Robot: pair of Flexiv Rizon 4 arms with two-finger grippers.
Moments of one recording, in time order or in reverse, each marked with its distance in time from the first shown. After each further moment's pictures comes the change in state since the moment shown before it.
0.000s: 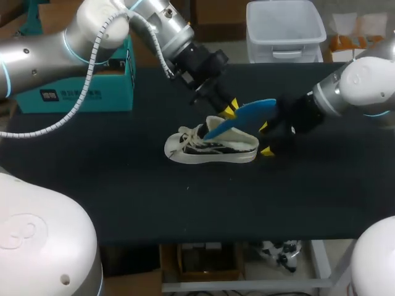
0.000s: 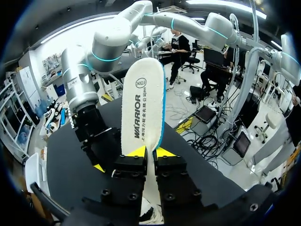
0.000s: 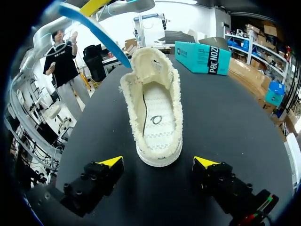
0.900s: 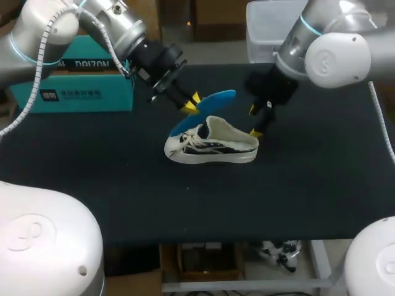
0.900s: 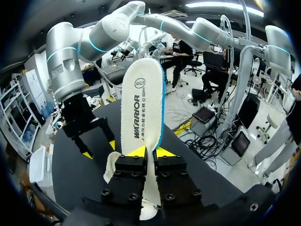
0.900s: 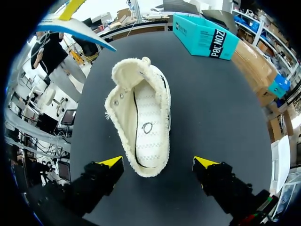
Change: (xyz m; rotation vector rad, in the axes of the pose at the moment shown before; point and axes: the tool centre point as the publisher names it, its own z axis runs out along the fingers) left arm 0.052 0.030 -0.070 0.029 -0.059 -0.003; right arm -0.016 0.059 -0.017 0.372 -0.015 0.003
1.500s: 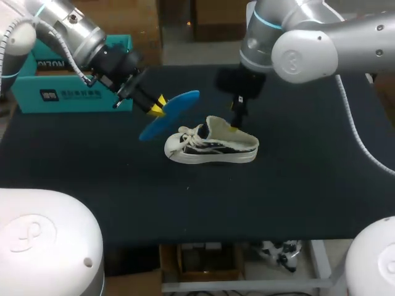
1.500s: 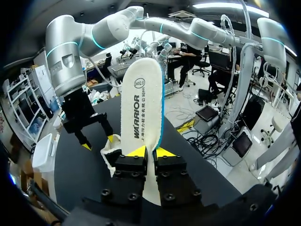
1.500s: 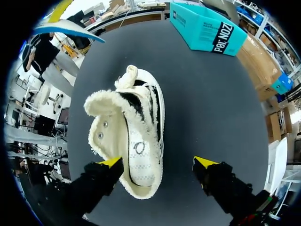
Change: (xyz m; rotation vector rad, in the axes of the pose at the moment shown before) left arm 0.037 0.045 -0.048 0.005 -0.086 -0.046; right arm -0.014 0.051 0.018 0.146 -0.021 0.030
